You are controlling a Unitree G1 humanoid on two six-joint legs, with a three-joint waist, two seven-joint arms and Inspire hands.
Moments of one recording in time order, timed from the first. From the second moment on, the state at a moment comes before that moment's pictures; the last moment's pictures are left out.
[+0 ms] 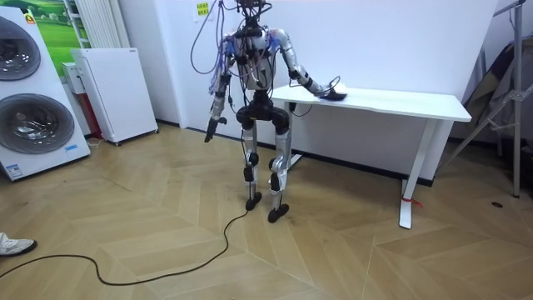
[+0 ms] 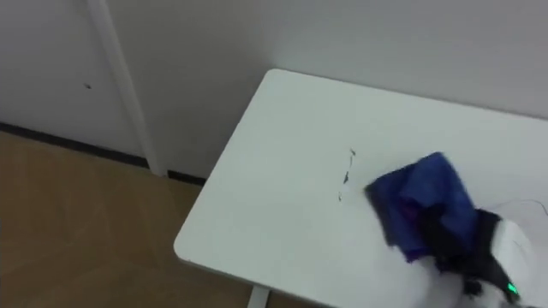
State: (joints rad) left arm 0.43 0.22 0.34 0.96 0.36 0.10 0.15; right arm 0.14 -0.42 -0.34 0.90 -0.30 -0.18 -0.53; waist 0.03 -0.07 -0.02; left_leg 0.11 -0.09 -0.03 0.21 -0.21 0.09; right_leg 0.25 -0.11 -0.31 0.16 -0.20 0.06
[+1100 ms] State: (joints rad) left arm 0.38 0.28 0.08 0.98 0.31 0.08 0.03; right arm -0.29 -0.51 0.07 0.94 -0.52 -0.08 -0.30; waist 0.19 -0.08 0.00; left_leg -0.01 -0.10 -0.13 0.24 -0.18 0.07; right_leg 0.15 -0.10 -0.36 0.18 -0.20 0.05
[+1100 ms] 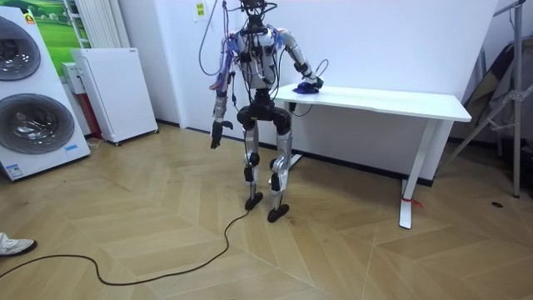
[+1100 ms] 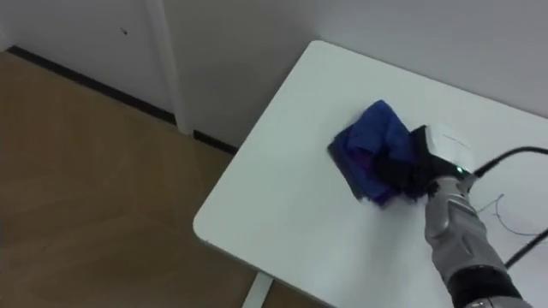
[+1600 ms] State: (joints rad) left arm 0.39 0.27 0.16 0.97 0.32 0.10 0.08; right arm -0.08 -0.53 -0.22 1.05 -0.32 -0.12 -0.37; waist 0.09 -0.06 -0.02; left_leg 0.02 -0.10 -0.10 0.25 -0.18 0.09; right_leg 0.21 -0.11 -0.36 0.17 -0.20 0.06
